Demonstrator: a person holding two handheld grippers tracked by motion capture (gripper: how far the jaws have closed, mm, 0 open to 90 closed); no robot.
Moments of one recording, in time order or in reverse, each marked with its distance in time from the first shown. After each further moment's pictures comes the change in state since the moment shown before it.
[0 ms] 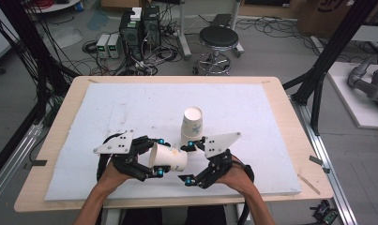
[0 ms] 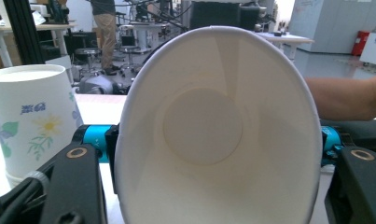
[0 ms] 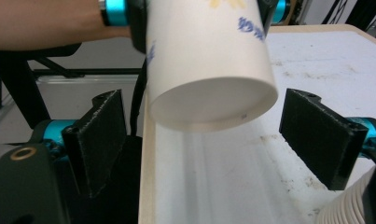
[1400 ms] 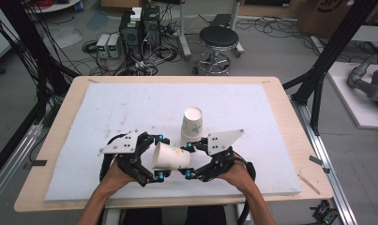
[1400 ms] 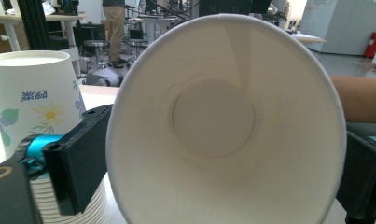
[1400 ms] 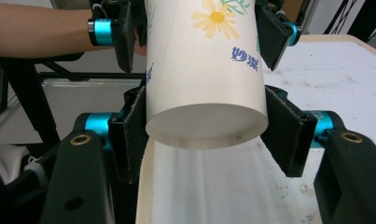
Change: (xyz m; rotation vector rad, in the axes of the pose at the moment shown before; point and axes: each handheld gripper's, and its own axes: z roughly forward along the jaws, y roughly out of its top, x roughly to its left) left arm 0.000 -0.004 0.009 0.012 0.038 -0.028; right arm -0.006 0.002 -0.006 -0.028 0.025 -0.015
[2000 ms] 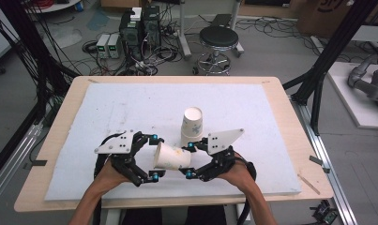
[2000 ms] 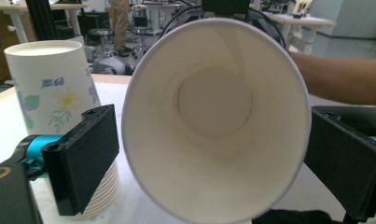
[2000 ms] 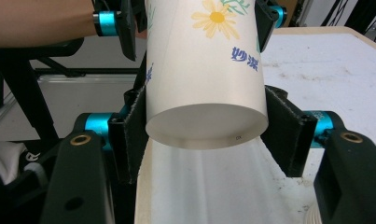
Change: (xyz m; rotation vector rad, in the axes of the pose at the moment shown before) left arm -0.001 0.003 -0.013 0.061 0.020 0.015; right arm 0.000 0.000 -0.002 0.029 -0.013 0.009
